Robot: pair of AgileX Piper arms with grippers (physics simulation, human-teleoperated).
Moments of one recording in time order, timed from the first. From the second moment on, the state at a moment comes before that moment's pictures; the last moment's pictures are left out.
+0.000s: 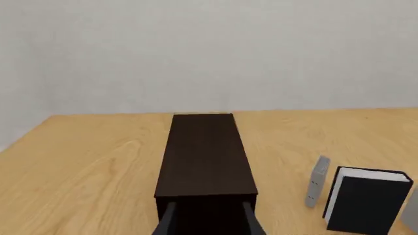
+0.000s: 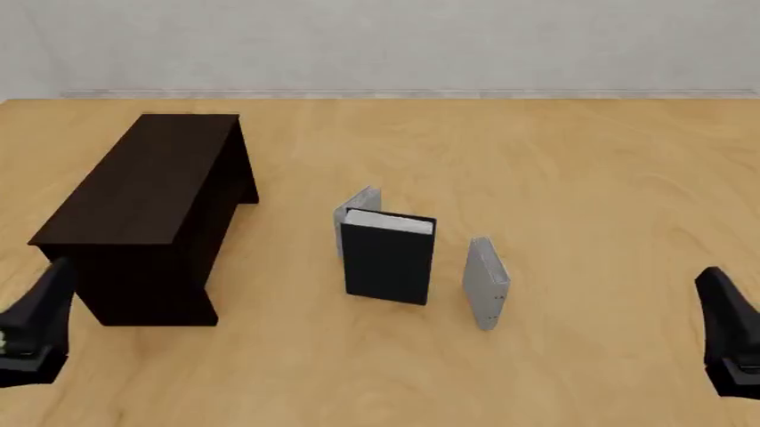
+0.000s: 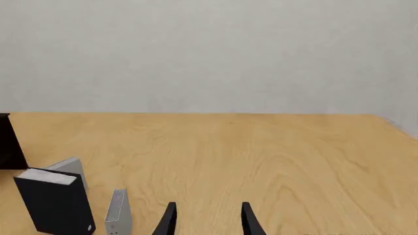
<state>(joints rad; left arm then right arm) -0.04 0.13 0.00 -0.11 0.00 0.00 0.00 0.00 -0.01 -0.01</state>
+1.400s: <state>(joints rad) -0.38 0.52 -0.62 0.18 0.36 -0.02 0.00 0.00 0.00 0.01</state>
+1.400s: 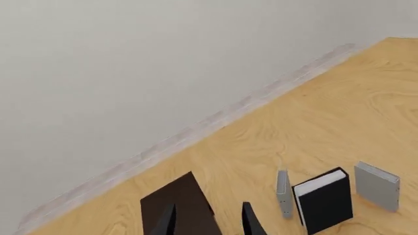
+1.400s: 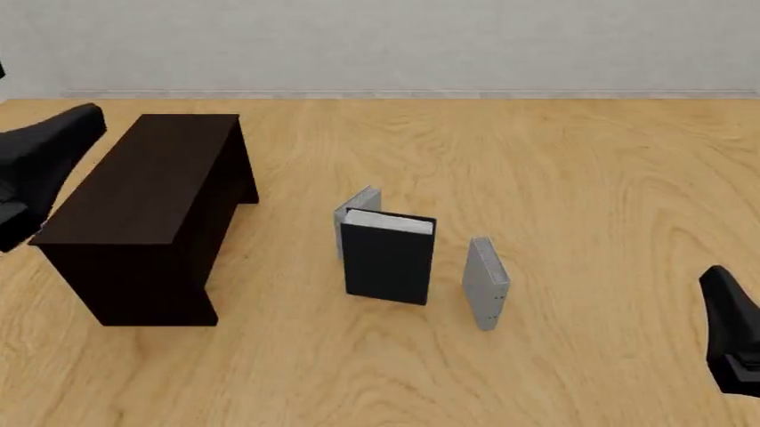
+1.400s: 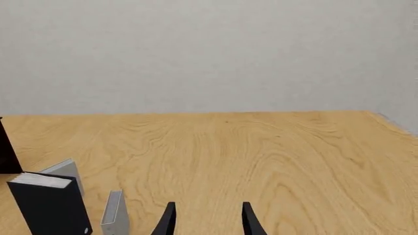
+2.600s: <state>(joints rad) -0.80 1.19 -1.12 0.62 0.69 -0.02 0.01 0.00 0.00 0.02</state>
